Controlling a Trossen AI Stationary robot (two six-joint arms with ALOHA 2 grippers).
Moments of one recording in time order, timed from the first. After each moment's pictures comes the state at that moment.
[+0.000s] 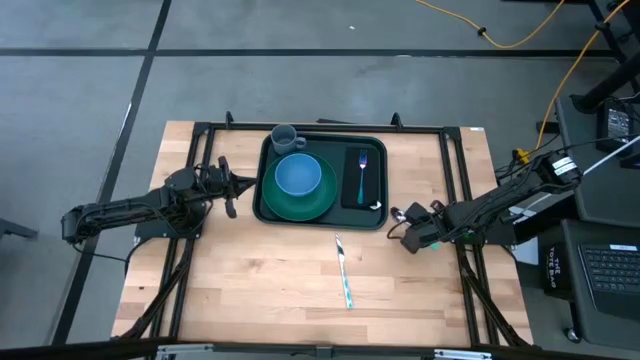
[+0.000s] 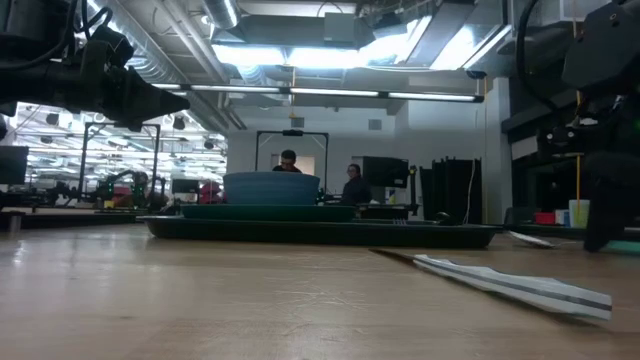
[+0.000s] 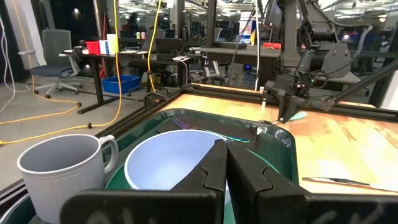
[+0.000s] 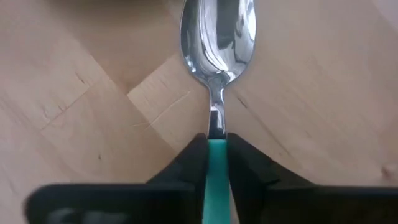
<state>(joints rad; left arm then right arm) 0.33 0.20 0.01 0.18 0.02 -0.07 0.36 1.17 0.40 -0.66 0.33 1.07</state>
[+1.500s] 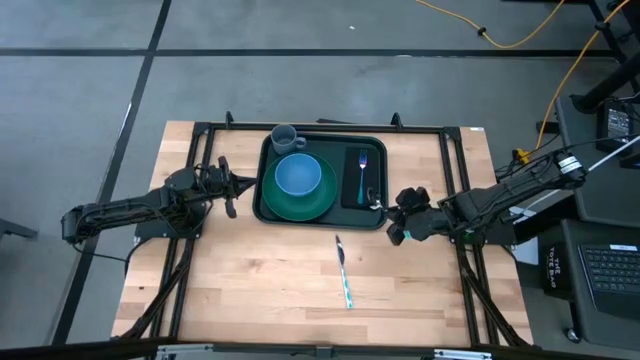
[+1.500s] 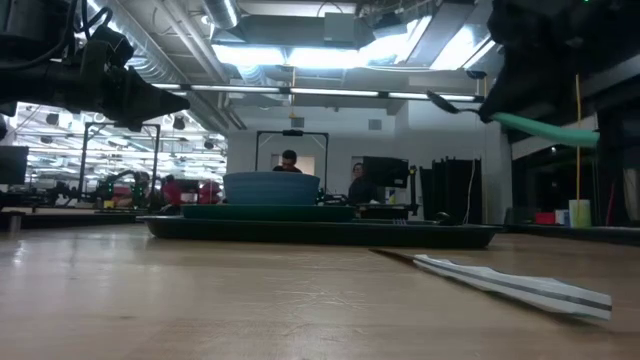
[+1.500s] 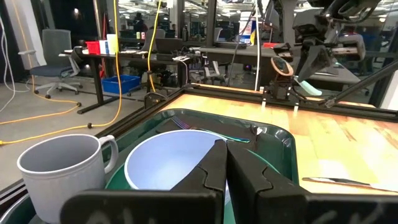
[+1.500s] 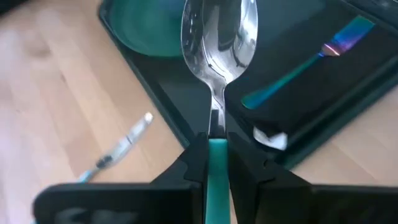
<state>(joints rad) 0.33 0.20 0.01 0.18 0.02 -0.07 0.37 1.07 0.73 -0.59 0.58 0.91</state>
